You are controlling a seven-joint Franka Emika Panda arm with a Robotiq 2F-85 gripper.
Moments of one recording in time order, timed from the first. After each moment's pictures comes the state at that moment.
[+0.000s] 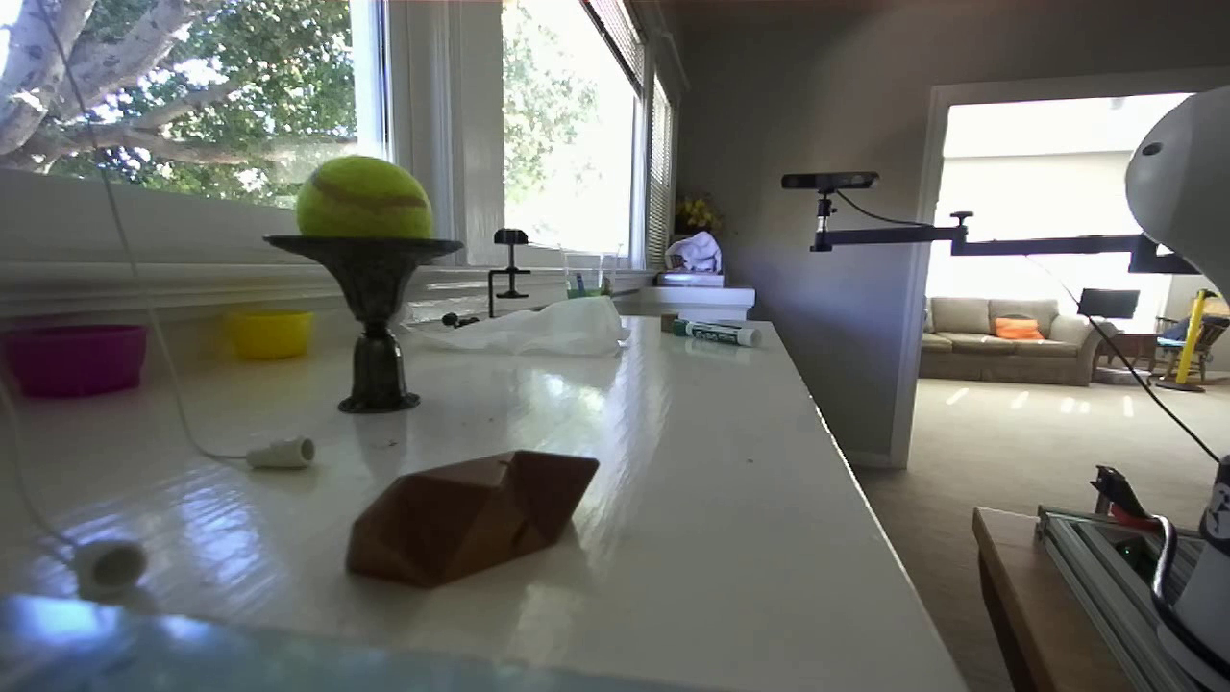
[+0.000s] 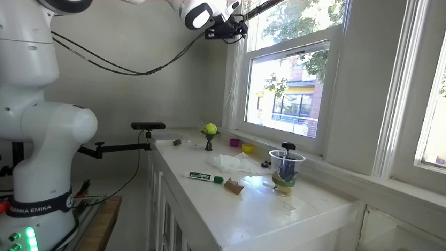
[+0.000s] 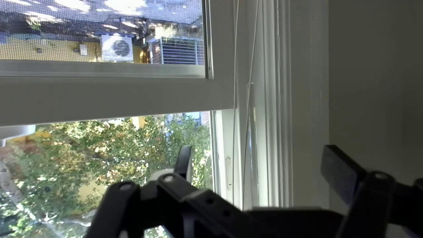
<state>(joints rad) 1.35 -0.24 -0.79 -1.70 0.59 2.80 -0.75</state>
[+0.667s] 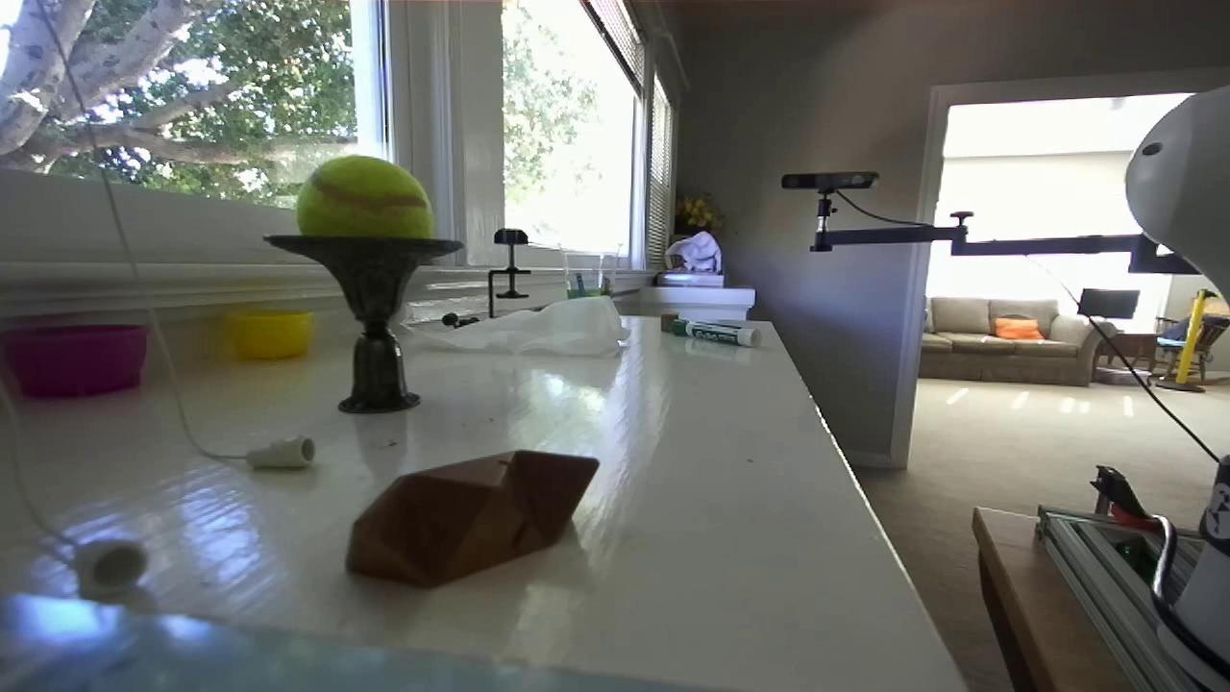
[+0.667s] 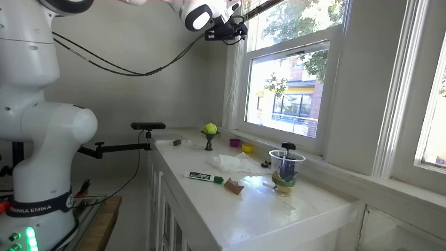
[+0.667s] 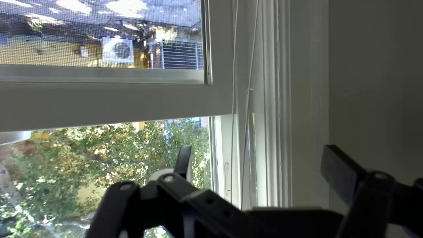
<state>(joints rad) 1.35 -0.23 -0.79 -1.70 0.59 2.80 -0.75</state>
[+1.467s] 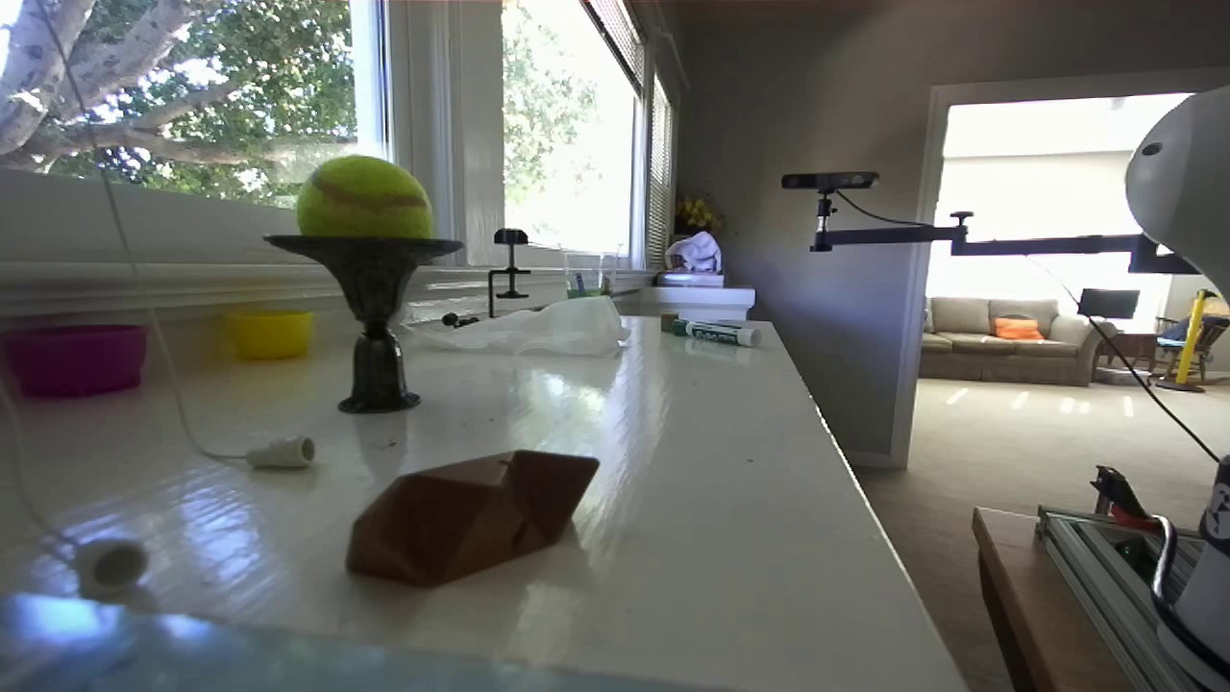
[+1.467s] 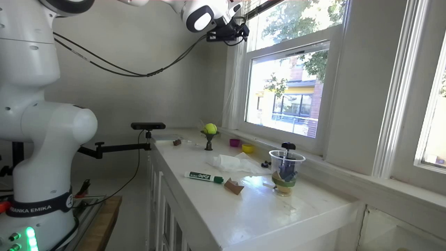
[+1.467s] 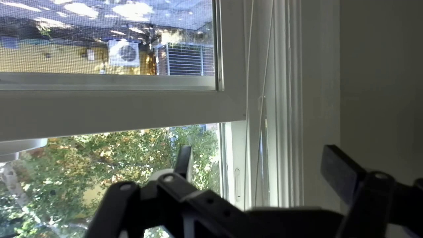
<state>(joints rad) 1.35 -0.22 -0.81 -1.70 0.59 2.80 -0.75</state>
